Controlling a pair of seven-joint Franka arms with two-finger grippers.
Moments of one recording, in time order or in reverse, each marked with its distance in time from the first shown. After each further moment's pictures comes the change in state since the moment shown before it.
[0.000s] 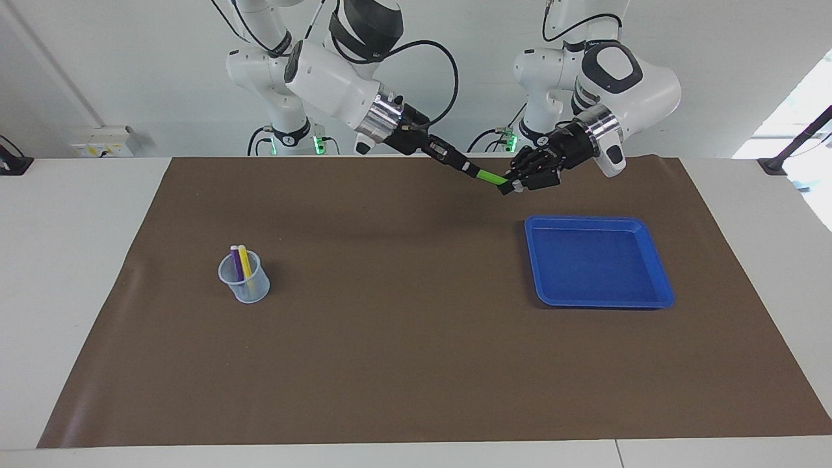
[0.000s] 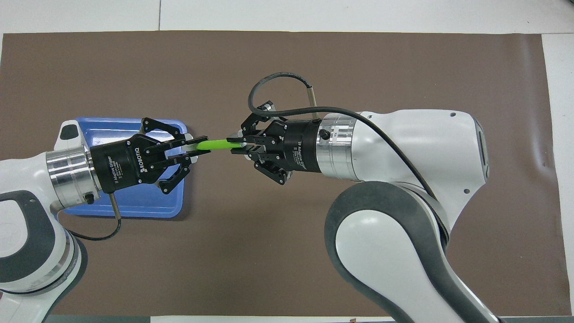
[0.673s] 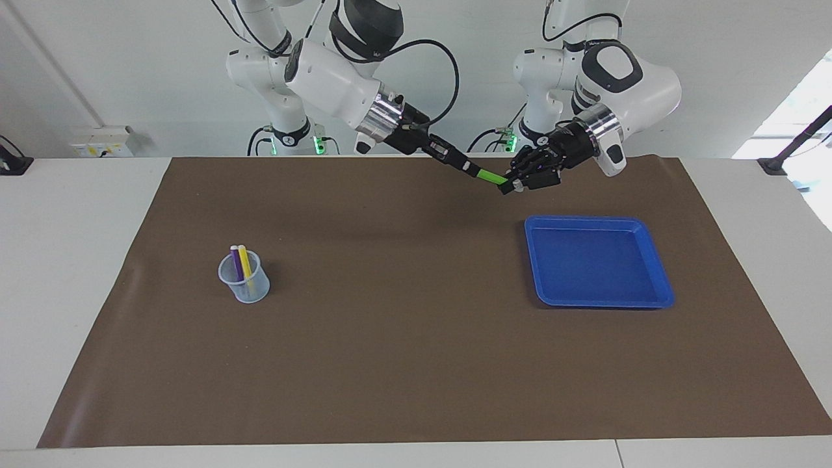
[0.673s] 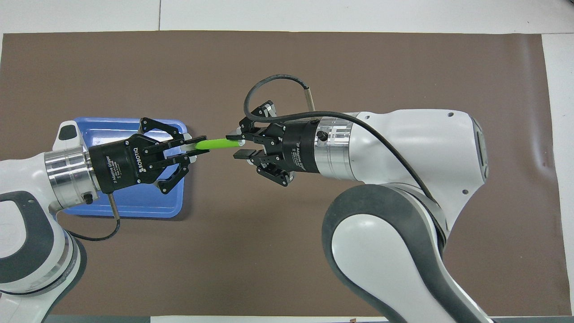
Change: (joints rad) left arm 0.001 -0.003 0.002 -0.001 0.000 0.003 -0.016; right arm 0.002 0.001 0.001 0.003 -0.051 -0.004 0.000
